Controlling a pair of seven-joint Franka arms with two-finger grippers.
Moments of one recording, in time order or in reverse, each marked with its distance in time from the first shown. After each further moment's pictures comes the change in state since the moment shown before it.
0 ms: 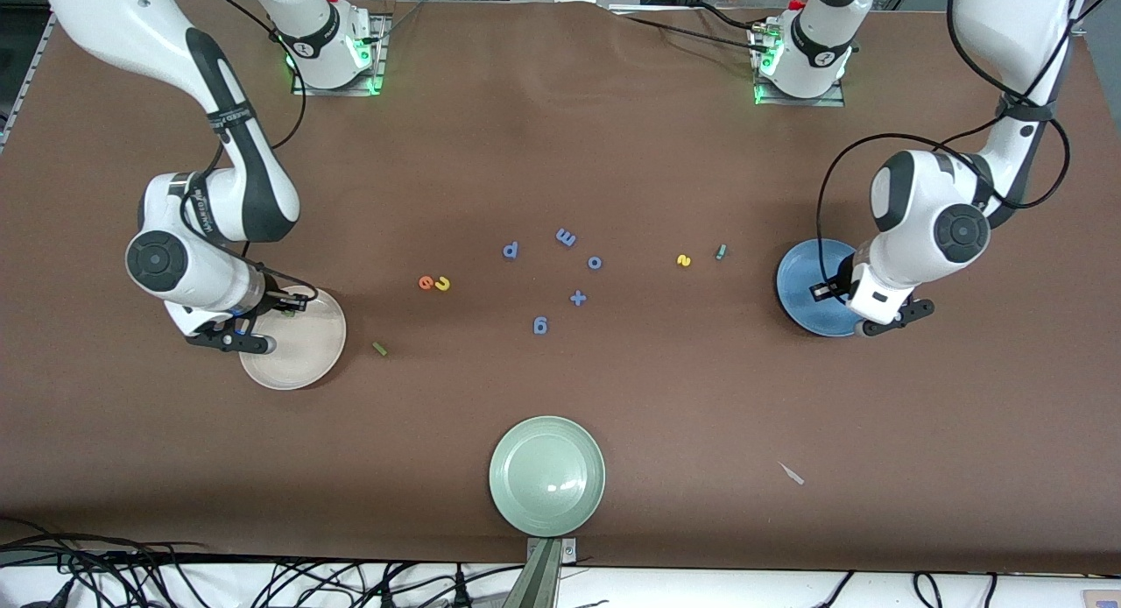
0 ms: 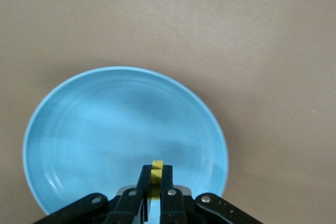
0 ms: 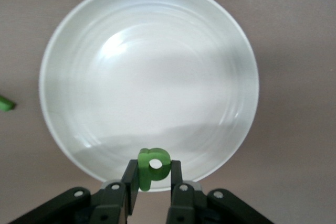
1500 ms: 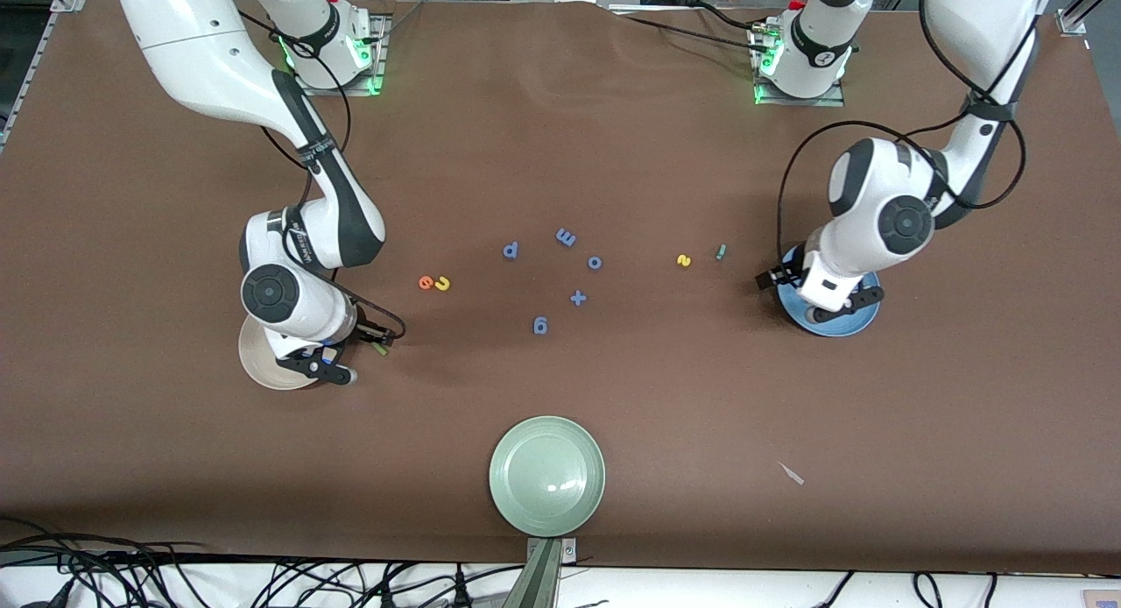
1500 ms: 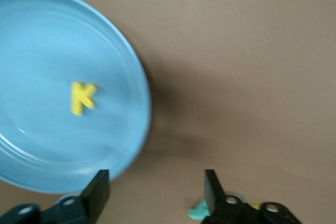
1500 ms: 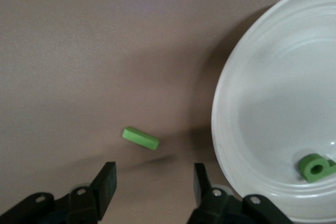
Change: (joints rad) left arm 0.005 -0.016 -0.192 -0.012 -0.003 -0.049 -0.201; right arm 0.180 0.213 0.022 0.241 0.068 0.029 0.306
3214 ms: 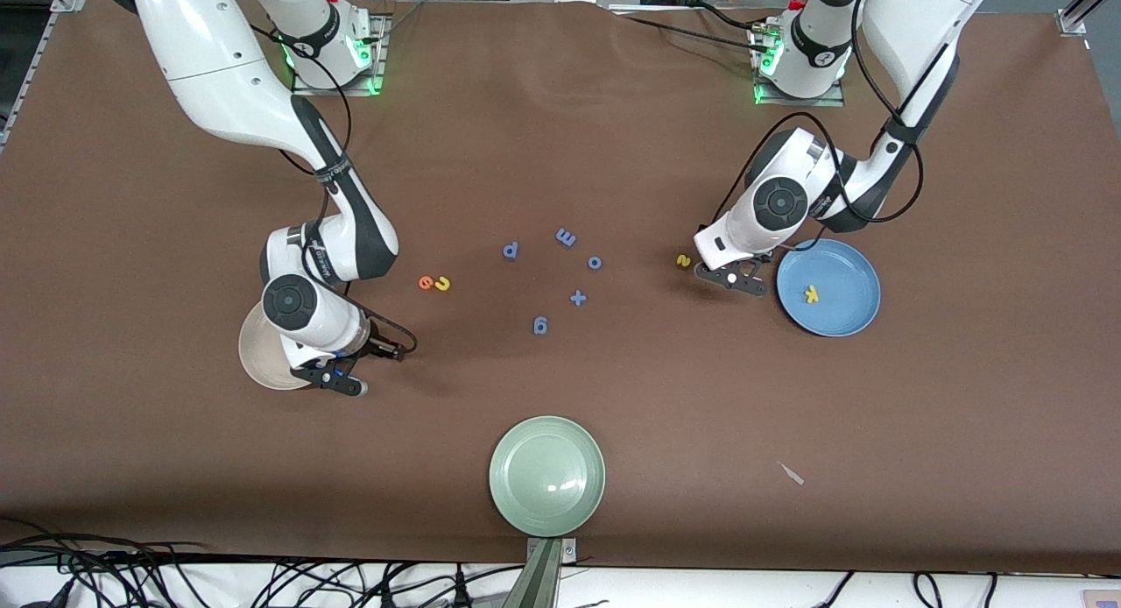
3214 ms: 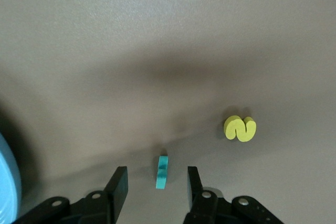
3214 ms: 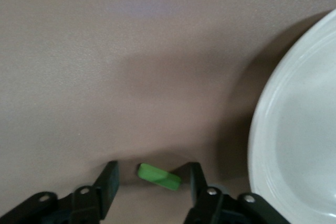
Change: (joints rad) left arm -0.029 0.094 -0.153 -0.046 0.227 0.034 0.343; right arm 0.015 0.074 -0.007 0.031 0.001 0.097 0.033
